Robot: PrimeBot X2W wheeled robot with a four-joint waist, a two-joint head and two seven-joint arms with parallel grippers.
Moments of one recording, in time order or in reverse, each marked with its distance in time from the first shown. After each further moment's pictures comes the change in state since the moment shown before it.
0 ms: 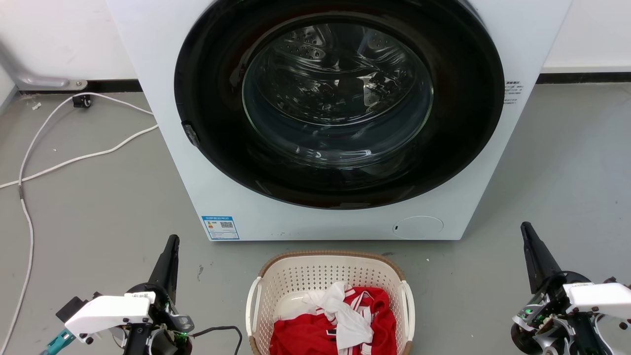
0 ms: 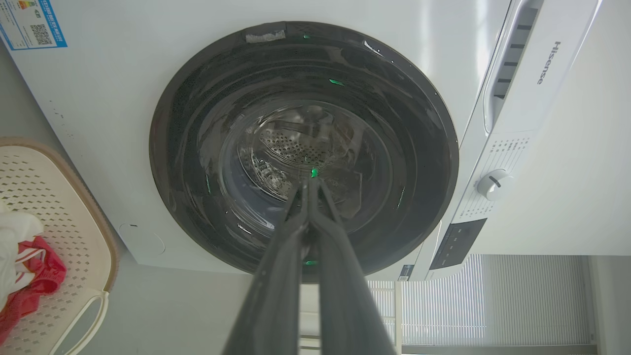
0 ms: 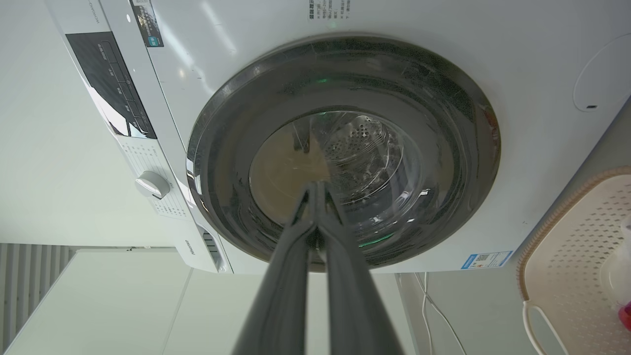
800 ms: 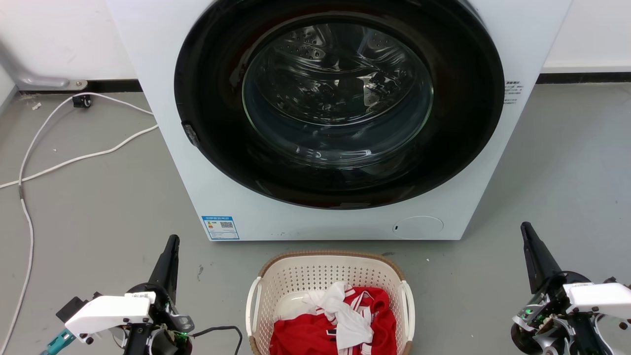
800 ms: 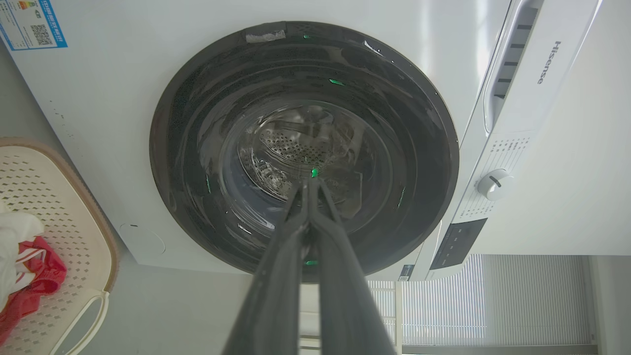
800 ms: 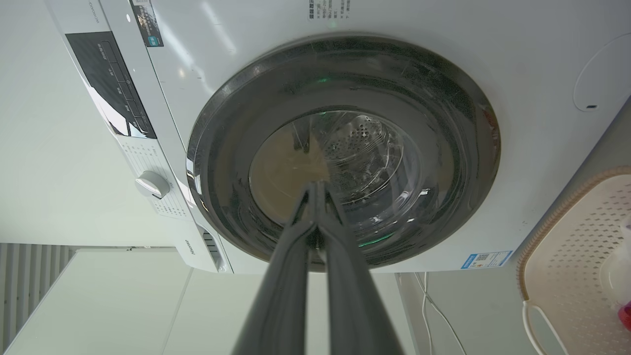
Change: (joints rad) left arm 0.000 -0.002 0.002 0.000 0.004 0.000 0.001; right arm 0.000 0.002 -0.003 0.000 -0.003 0.000 0.003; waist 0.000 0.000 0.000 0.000
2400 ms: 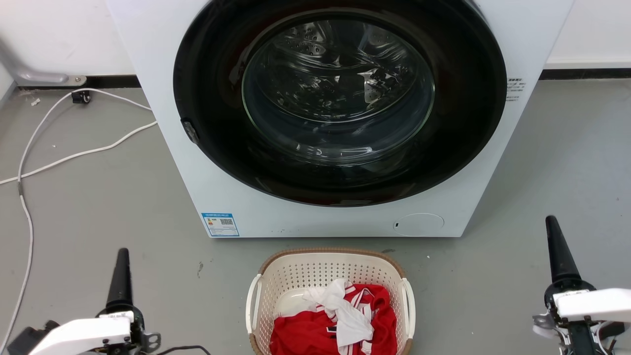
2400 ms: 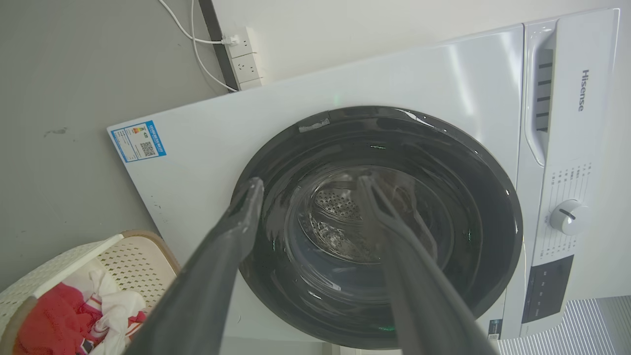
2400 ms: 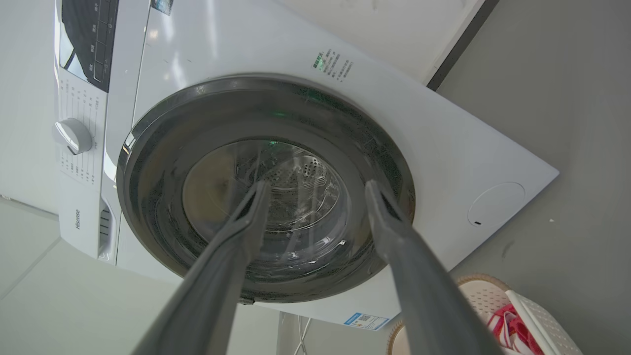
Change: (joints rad) left arm 0.059 -0.008 0.106 -0.007 0.249 0.001 -0.142; right arm 0.052 0.007 -0.035 -0.076 -0.477 0.000 -0.137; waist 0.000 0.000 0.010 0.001
